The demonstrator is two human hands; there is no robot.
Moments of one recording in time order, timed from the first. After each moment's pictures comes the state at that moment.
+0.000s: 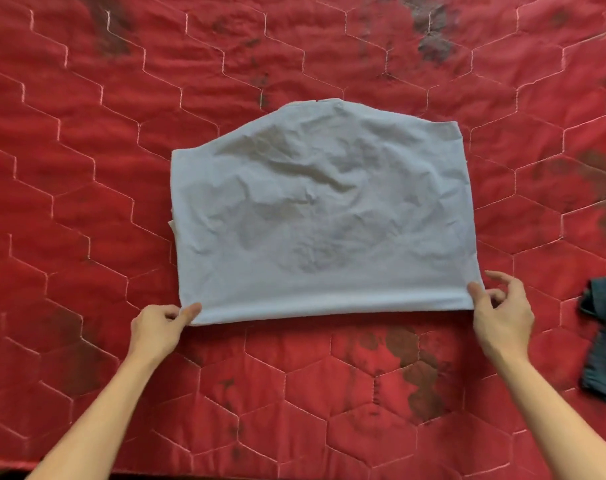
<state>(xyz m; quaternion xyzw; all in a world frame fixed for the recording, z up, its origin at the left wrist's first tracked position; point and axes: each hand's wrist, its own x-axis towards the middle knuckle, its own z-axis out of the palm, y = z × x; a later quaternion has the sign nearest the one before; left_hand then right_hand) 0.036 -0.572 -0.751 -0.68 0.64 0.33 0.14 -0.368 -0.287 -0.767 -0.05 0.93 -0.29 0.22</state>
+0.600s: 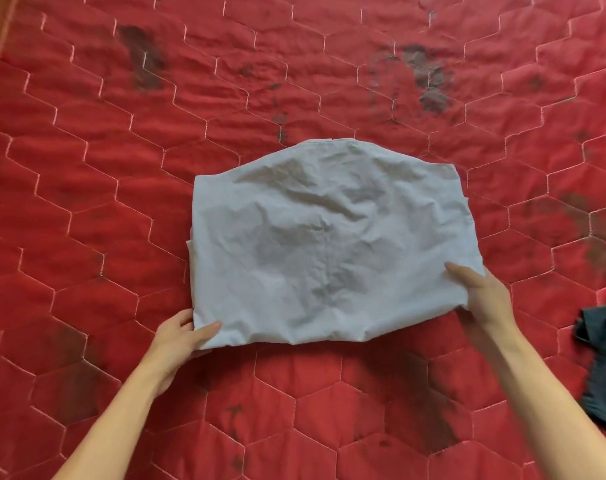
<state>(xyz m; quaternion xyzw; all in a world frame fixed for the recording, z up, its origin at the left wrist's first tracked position) 0.029 -0.575 -0.752 -0.66 0.39 0.64 0.01 -0.352 -0.385 -0.700 0.13 0.74 -0.55 0.36</state>
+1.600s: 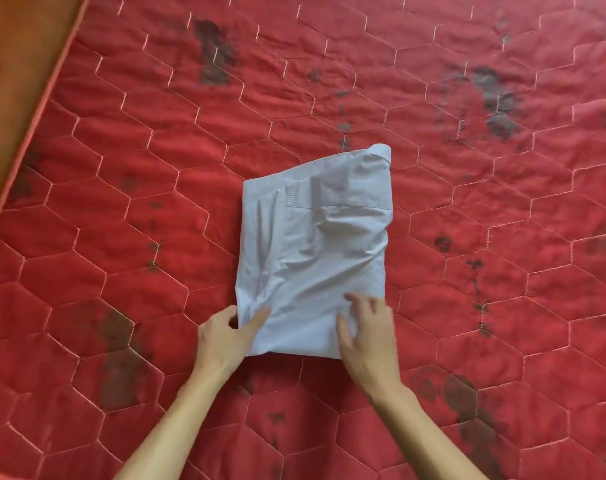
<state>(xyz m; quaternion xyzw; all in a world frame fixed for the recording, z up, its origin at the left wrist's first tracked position) 0.035 -0.578 -0.751 -0.69 0.58 0.44 -0.01 -0.156 -0.465 -0.751 -0.37 0.86 -0.23 0.28</state>
